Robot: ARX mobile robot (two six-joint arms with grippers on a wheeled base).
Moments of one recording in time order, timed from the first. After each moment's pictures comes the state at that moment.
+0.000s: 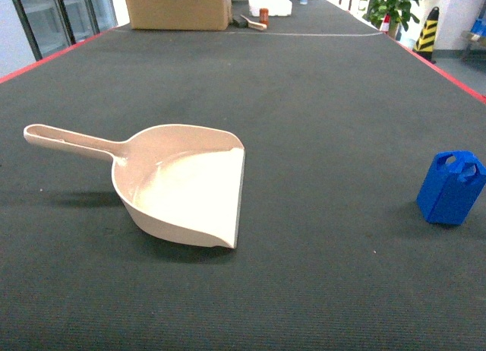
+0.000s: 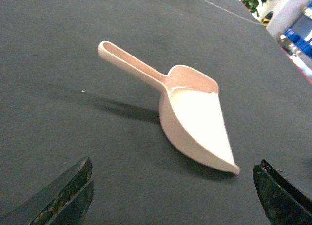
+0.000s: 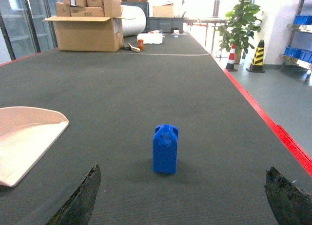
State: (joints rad) left arm 0.03 0.68 0.16 0.27 0.13 -0.32; right arm 0.00 0.00 0.01 0.00 0.00 0.00
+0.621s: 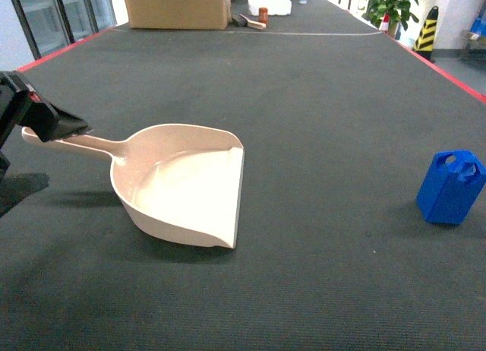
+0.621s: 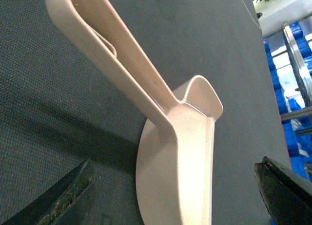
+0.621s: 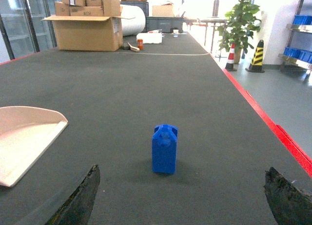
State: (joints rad) left arm 0.08 1.80 0.70 0.71 0.33 -0.75; right arm 0.00 0.00 0.01 0.00 0.00 0.00
